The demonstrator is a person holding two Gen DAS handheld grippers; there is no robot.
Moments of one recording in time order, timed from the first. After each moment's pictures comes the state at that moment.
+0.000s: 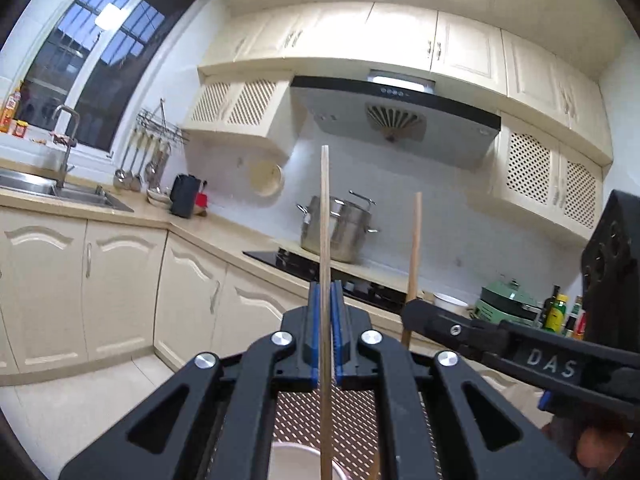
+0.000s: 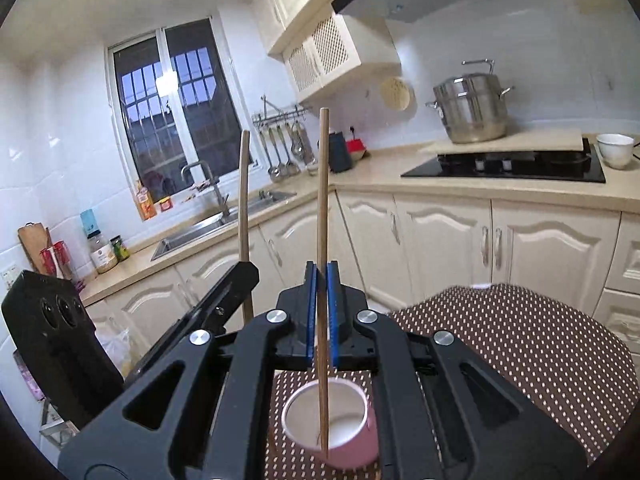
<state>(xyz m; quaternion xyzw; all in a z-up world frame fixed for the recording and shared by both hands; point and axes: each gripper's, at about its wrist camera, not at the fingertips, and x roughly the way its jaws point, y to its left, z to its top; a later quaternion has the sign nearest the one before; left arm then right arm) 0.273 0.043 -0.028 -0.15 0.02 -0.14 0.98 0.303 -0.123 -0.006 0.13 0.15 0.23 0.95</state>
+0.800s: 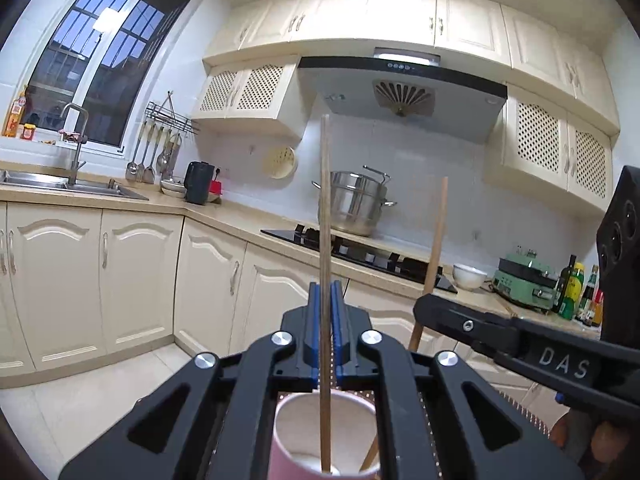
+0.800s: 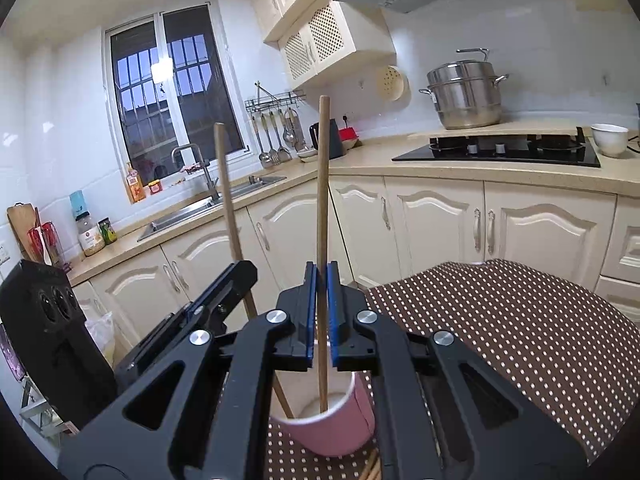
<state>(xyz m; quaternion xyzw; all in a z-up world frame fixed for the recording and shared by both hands) 0.261 0.046 -0.082 -0.12 0.05 -0.12 0.98 0.286 -0.115 -0.060 0.10 0.17 0.21 0.96</state>
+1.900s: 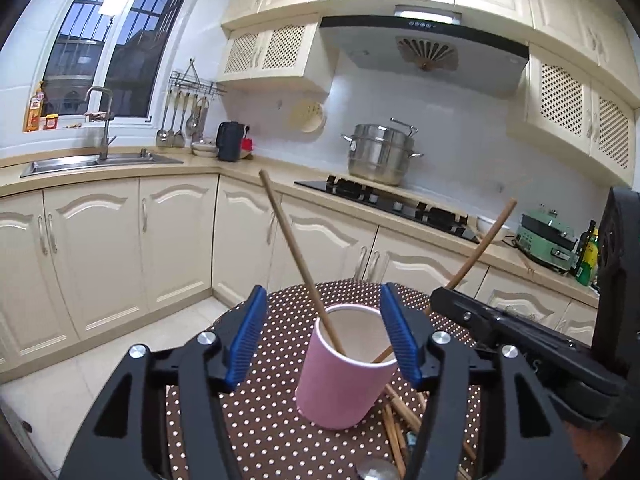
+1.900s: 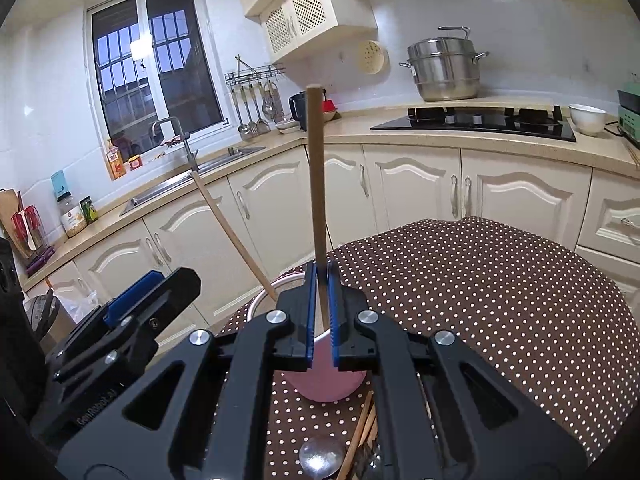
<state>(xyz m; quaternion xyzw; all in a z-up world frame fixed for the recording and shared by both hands) 0.207 0.065 -0.077 -0.09 0.16 -0.07 0.98 0.258 -0.106 -0.081 0.09 0.22 0.17 0.96</state>
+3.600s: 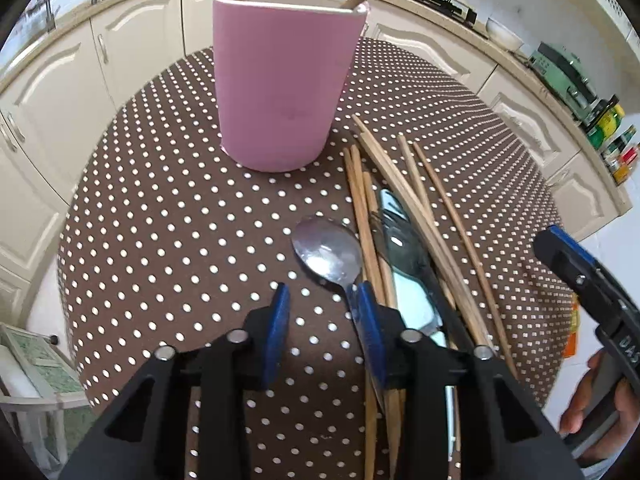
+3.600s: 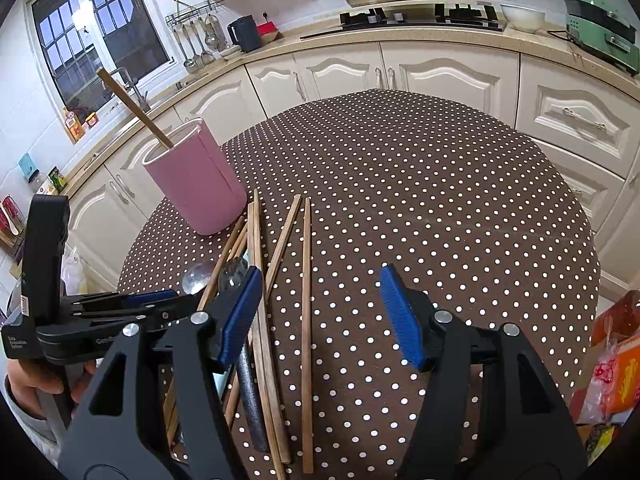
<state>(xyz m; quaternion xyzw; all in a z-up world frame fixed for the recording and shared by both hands) 0.224 -0.012 -0.187 -0.04 0.53 -0.10 0.84 0.183 -0.227 -0.158 0.11 0.38 0.12 0.91</state>
